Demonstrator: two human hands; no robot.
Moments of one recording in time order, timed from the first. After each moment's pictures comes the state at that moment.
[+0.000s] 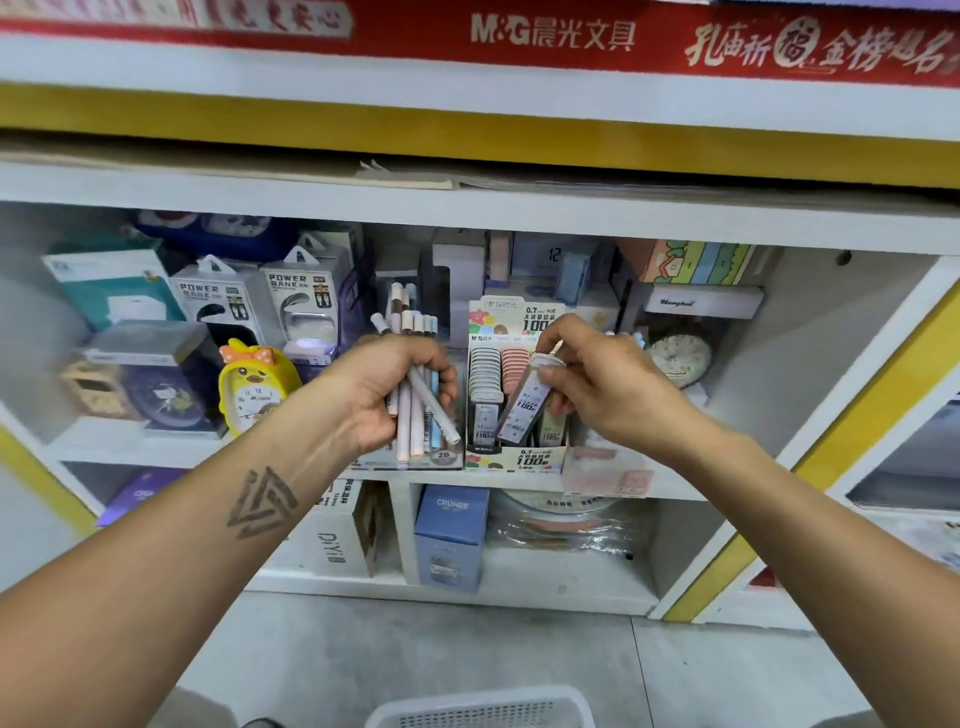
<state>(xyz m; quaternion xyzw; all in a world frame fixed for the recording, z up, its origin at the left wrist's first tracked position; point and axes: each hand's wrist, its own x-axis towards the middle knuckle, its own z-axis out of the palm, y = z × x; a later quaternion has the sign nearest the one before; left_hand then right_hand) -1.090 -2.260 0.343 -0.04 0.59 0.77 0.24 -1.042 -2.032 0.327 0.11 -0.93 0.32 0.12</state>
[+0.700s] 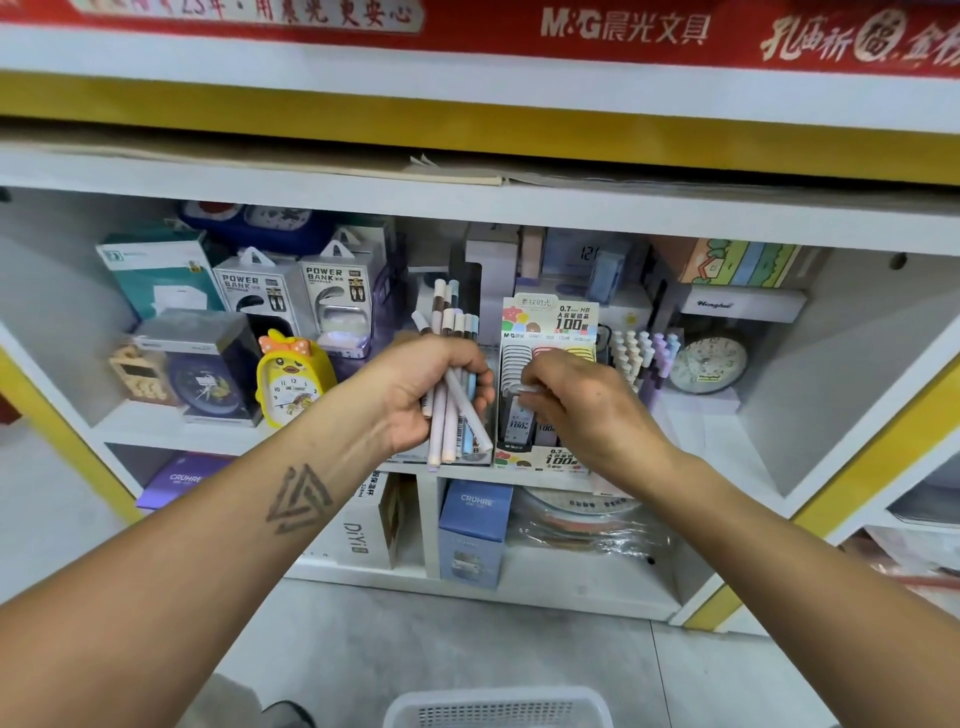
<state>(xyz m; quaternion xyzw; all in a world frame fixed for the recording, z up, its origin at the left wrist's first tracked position) -1.085 -2.265 0.342 -0.03 0.60 0.75 0.26 -1.043 -2.074 0.303 0.24 -0.93 0.18 0.21</state>
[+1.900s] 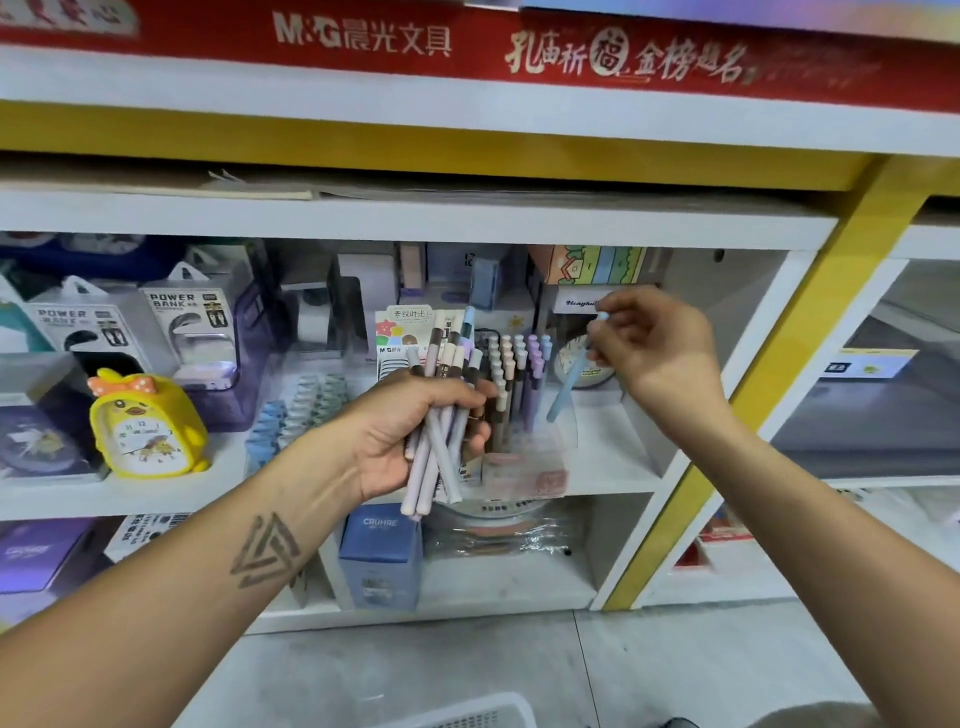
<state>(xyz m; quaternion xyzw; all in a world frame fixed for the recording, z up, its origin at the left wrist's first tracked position) -1.061 -2.179 0.332 0.07 0.53 0.75 0.40 -1.014 -1.940 0.342 -0.09 -0.82 0.47 0.32</state>
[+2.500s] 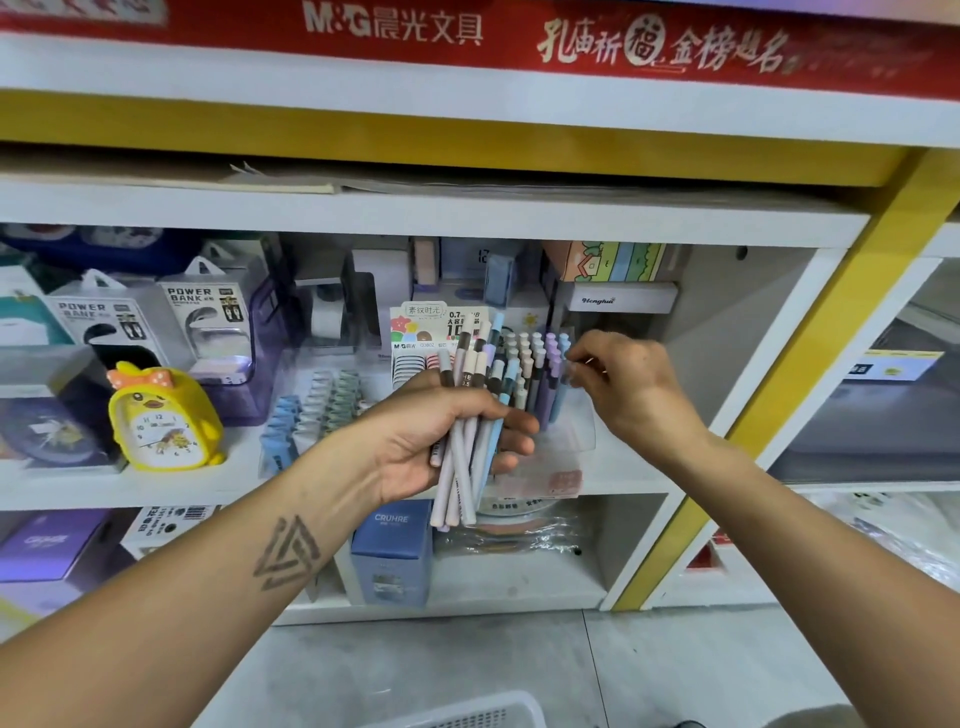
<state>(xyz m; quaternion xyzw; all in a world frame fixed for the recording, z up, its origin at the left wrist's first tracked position) -1.055 -2.180 0.330 0.11 0.55 0.73 0.39 -1.026 -1.949 0.311 0.01 -0.94 0.19 0.27</state>
